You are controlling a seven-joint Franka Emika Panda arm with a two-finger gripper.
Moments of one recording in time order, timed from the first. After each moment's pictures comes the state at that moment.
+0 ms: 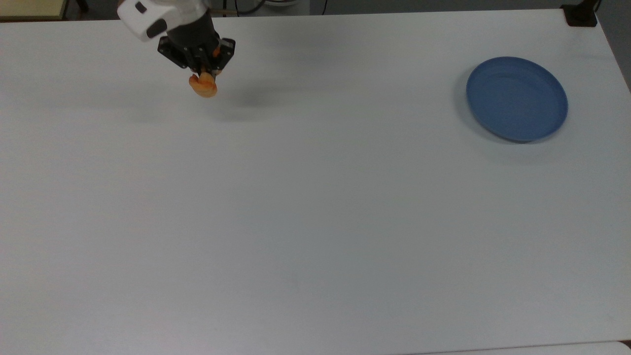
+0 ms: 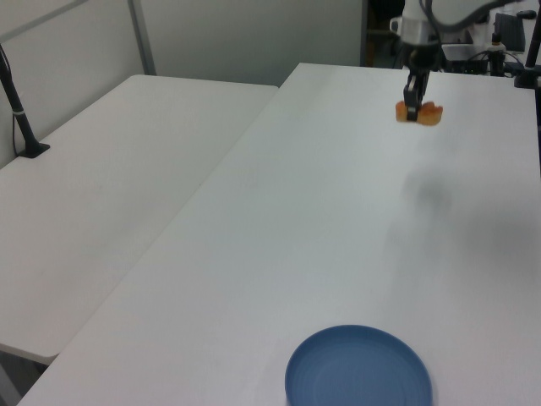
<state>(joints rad) 0.10 0.07 -0.22 -1.94 0.02 2.00 -0.14</state>
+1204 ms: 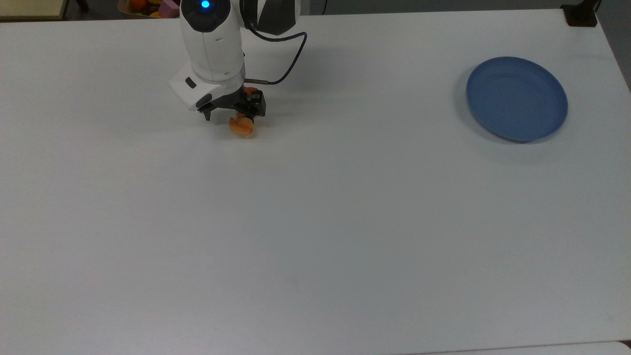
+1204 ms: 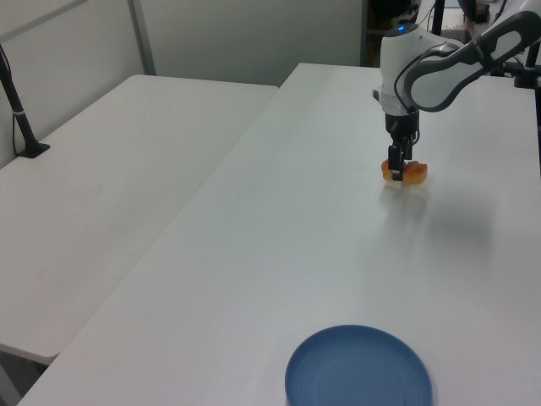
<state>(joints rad) 0.11 0.27 -0.16 -2.01 -0.05 2.20 -0.04</state>
